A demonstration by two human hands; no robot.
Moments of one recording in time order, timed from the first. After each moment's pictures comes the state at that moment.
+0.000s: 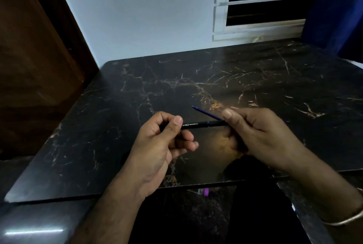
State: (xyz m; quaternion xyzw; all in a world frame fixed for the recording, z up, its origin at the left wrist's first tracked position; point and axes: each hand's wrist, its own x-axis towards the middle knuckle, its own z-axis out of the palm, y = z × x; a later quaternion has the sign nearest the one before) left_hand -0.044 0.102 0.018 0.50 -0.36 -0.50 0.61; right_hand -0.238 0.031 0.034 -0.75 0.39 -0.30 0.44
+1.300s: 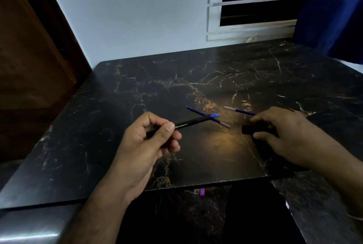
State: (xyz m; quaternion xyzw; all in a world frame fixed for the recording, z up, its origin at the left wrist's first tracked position) left_hand -0.035 0.108 0.018 0.52 -0.40 -0.45 0.60; right_hand -0.295 0.002 0.033 -0.82 0.54 -0.09 0.16
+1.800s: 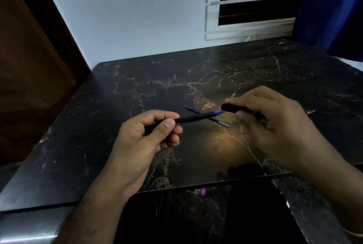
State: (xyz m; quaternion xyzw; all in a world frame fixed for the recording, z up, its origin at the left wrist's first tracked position) left_hand -0.036 0.105 0.028 0.54 -0.43 -0.42 0.59; right_hand -0.268 0.026 0.041 -0.85 0.38 -0.35 0.11
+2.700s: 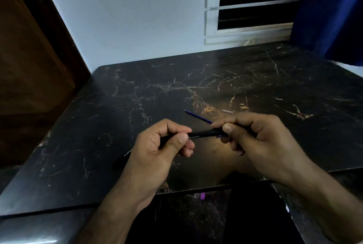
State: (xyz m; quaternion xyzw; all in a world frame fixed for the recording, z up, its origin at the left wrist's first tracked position) left_hand -0.055 0.108 0.019 0.53 -0.48 -0.40 0.57; right_hand -0.250 0.039 0.027 -0.73 0.37 -0.39 0.42
